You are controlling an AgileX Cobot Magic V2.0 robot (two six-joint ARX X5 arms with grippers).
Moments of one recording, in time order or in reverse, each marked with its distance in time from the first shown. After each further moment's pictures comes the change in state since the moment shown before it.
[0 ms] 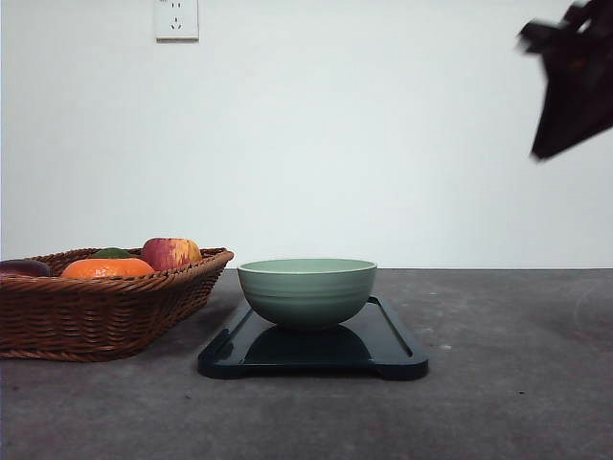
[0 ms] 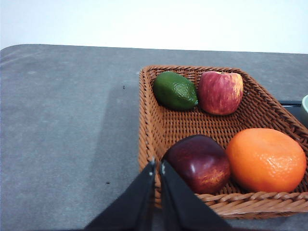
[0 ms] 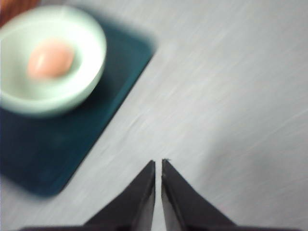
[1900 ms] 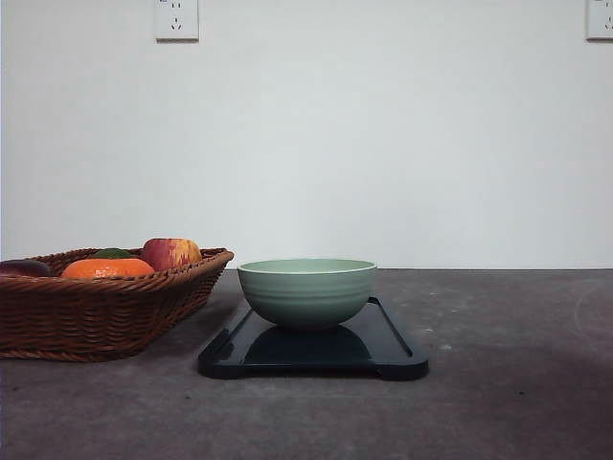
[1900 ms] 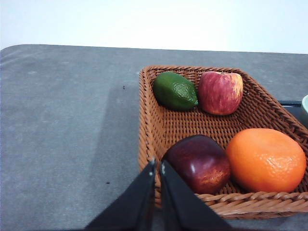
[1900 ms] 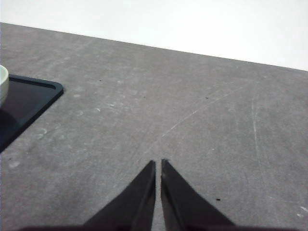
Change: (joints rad) left_arx 0.000 0.000 0.000 0.000 0.000 0.000; right_arx -0.227 -0.943 -0.741 0.221 0.016 -0.021
